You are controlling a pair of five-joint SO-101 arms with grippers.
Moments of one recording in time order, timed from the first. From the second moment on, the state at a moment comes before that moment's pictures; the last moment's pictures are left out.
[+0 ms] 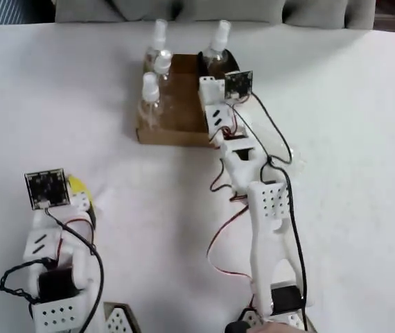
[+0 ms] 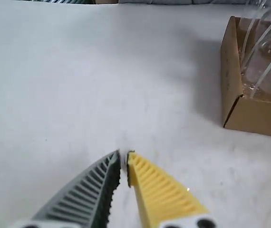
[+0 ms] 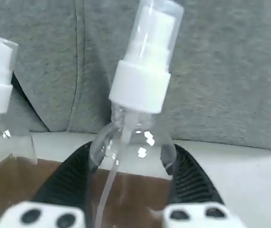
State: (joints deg) left arm -17.4 -104.6 97.1 45.6 1.2; right arm -13.3 58.0 -12.8 -44.0 -0.6
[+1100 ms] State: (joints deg) left arm -17.4 -104.6 97.1 45.6 1.2; right arm -13.3 58.9 -14.6 -38.9 -0.4
